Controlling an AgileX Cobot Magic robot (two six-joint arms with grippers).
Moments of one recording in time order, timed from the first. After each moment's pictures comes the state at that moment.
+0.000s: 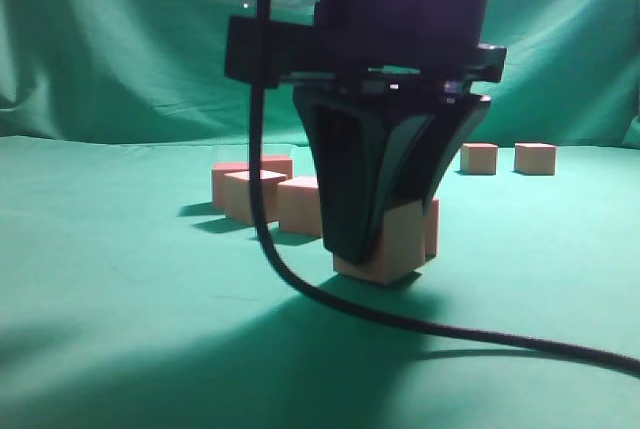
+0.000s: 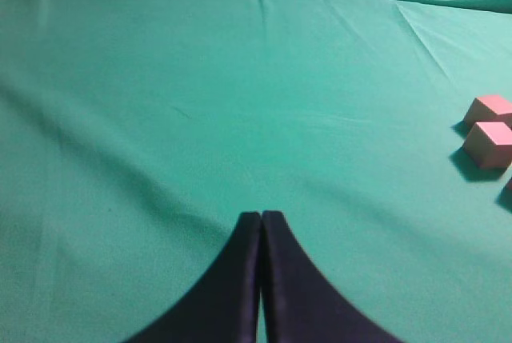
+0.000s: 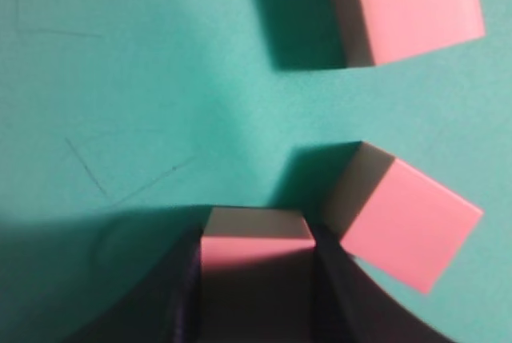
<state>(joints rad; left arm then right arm) -0.01 -0.01 0.02 -0.09 0.35 -0.02 0.93 1.78 -1.05 -0.06 0.74 0.04</state>
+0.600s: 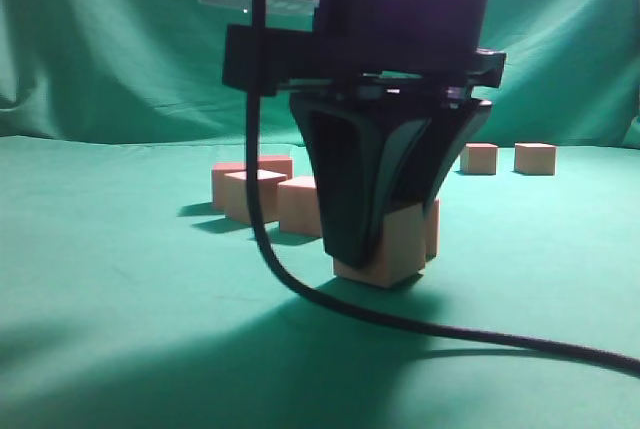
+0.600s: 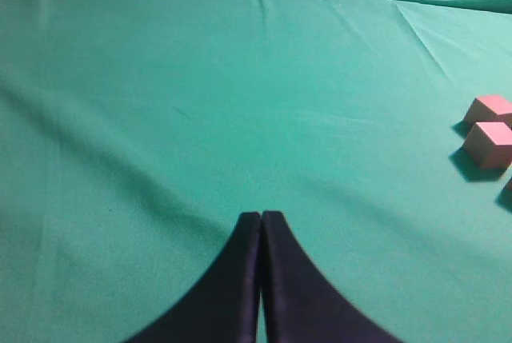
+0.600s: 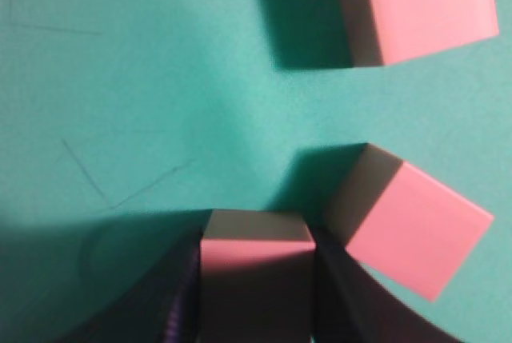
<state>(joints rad) -0.01 -0.01 0.02 -0.09 0.35 -0.02 0.93 1.78 -1.05 -0.06 0.74 0.04</state>
